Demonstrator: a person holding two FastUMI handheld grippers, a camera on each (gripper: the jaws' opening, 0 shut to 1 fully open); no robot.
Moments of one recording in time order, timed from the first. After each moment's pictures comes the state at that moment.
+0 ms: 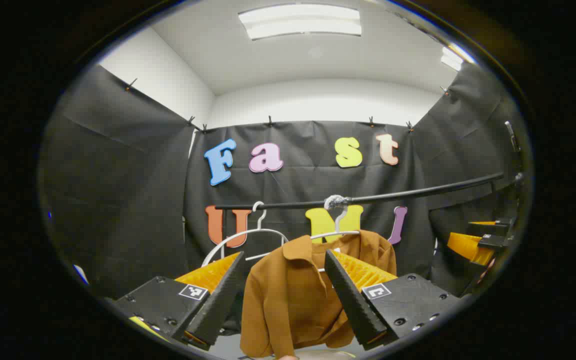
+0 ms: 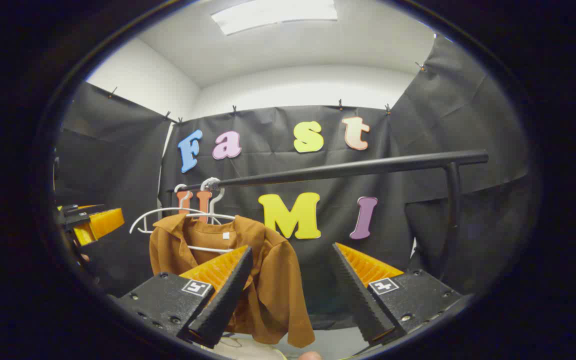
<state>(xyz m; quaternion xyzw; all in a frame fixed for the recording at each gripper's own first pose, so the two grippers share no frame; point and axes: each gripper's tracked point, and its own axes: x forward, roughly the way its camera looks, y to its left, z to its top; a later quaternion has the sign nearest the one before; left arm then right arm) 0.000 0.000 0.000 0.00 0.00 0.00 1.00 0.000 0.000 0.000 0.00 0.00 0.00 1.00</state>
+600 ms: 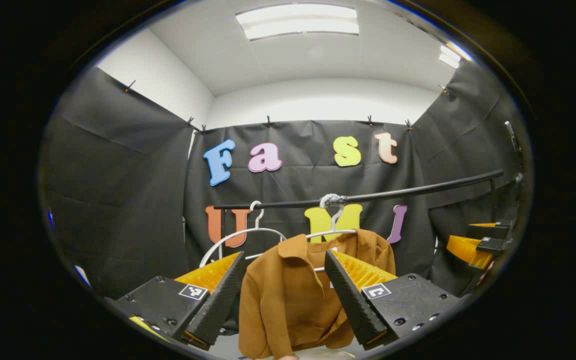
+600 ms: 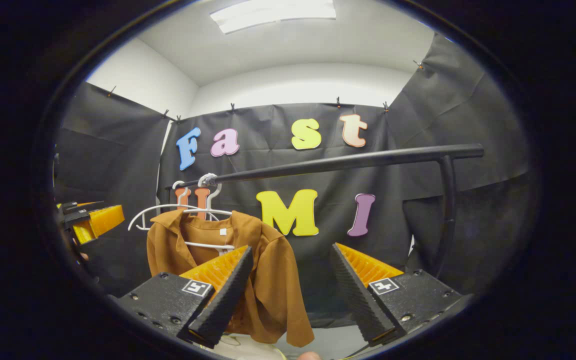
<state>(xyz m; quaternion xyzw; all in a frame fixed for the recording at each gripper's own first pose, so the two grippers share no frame) -0.004 -0.008 -0.005 0.00 0.00 0.01 1.00 -0.004 -0.010 -0.010 0.00 0.01 0.00 1.00</state>
